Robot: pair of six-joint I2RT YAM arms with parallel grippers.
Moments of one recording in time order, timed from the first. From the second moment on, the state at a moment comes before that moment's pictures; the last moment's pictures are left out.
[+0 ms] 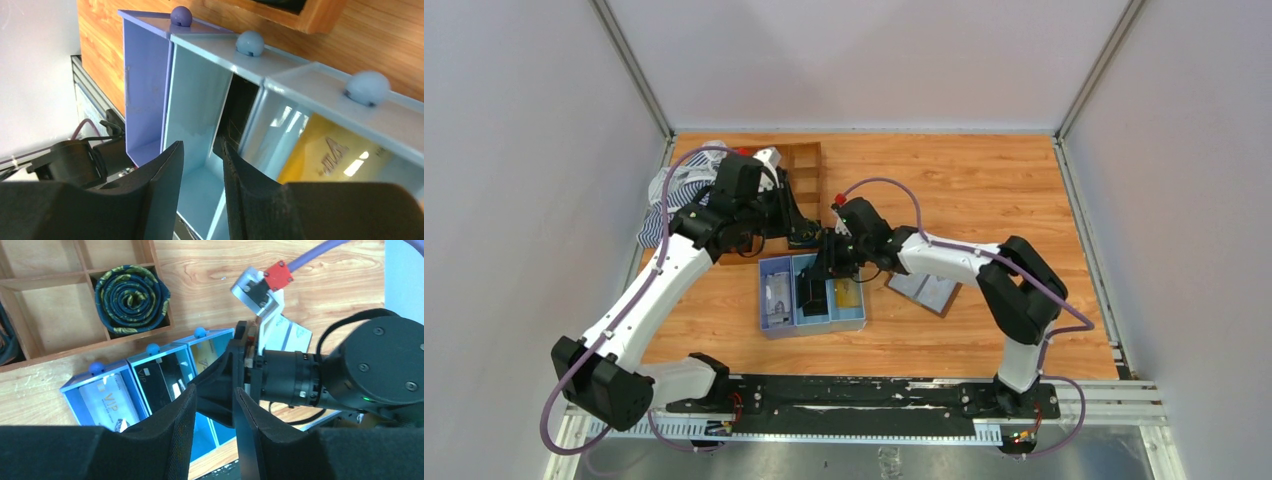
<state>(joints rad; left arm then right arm) -0.43 1.20 1.20 -0.69 0.15 -0.51 0.85 1.83 1.19 -0.07 -0.36 0.79</state>
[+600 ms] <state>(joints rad) -0.45 1.27 1.15 -0.57 0.26 -0.53 0.60 1.22 0.81 -0.27 -0.11 0.67</state>
